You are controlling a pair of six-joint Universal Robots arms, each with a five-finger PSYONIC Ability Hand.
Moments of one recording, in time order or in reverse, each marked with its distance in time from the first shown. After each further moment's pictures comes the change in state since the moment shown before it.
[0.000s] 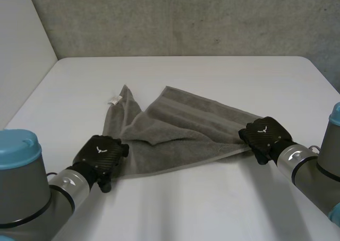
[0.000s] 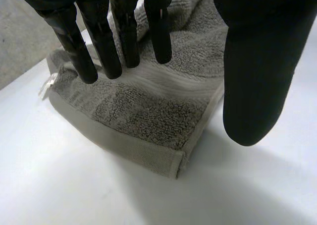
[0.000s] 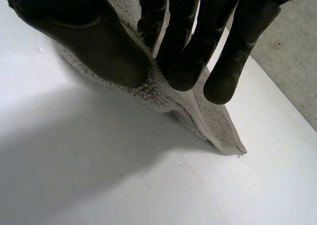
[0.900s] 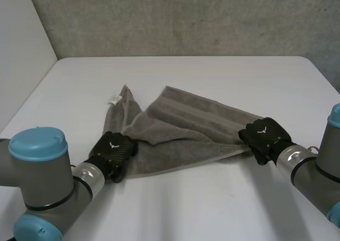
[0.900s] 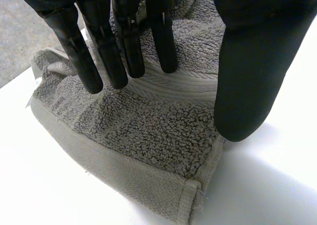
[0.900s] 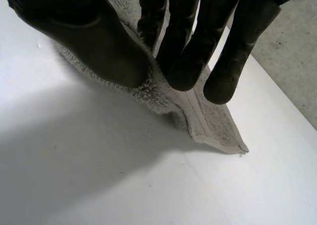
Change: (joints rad) left arm -0.037 -0.184 0.118 0.089 -0.006 -0.002; right arm -0.001 0.011 0.003 -0.015 -0.001 -0.001; left_hand 0.127 0.126 0.127 0.126 0.131; right_hand 0.000 0.000 0.000 0.000 0.000
